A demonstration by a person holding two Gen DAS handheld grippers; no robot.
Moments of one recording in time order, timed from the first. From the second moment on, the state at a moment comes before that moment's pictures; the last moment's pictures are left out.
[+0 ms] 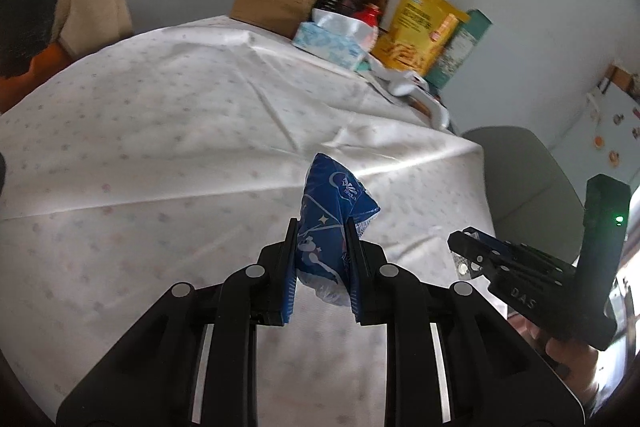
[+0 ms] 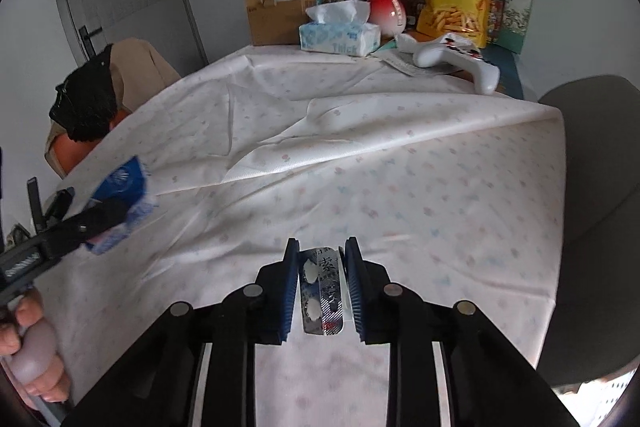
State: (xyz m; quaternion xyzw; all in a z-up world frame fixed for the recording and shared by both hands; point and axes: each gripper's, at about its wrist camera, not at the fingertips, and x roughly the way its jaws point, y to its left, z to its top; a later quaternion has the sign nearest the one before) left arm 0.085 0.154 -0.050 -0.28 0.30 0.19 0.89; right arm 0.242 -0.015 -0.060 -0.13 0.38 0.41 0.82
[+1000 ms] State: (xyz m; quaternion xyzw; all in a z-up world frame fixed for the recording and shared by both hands) left arm 0.176 -0.120 -0.061 -0.16 0.39 -0.10 0.90; right arm 0.203 -0.369 -0.108 0.07 0.43 0.15 0.89
